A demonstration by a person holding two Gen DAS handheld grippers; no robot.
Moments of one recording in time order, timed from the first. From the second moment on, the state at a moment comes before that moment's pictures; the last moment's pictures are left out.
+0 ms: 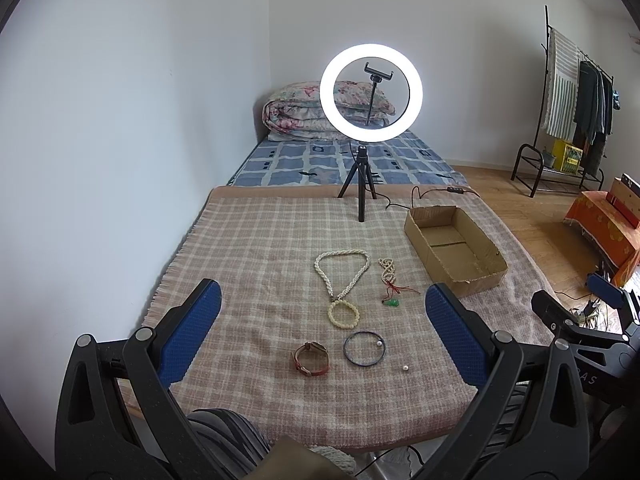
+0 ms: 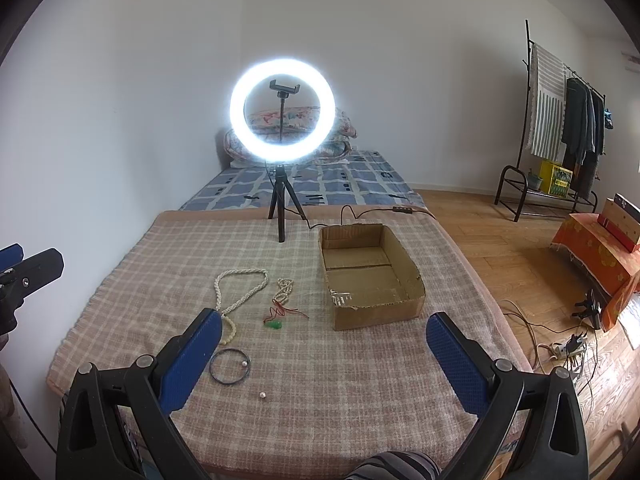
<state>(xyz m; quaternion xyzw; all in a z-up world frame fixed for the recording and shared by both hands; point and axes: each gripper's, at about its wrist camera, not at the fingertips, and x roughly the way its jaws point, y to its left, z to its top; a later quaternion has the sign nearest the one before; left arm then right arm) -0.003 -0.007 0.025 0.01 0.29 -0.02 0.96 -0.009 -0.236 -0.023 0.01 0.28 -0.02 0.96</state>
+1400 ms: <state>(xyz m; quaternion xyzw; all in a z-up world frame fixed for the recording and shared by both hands) 0.051 0.055 -0.006 0.00 0.33 0.04 0.94 0.039 -0.227 -0.060 0.00 0.35 0.02 0.94</state>
